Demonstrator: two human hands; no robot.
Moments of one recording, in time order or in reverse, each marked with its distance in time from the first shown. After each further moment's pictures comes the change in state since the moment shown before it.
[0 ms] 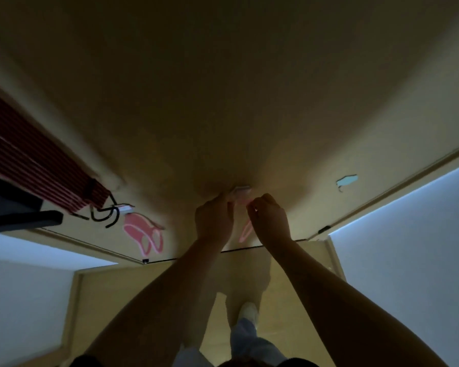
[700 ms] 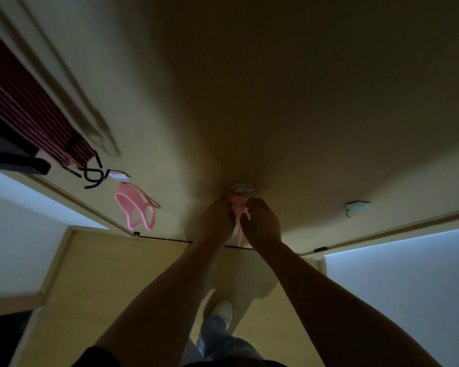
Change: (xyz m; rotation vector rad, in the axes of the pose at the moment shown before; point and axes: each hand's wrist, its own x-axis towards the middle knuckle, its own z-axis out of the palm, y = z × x) left_hand 0.001 0.014 0.035 -0.111 -0.142 -0.376; right_hand 0.017 0.022 0.015 -0.038 -0.256 -0.053
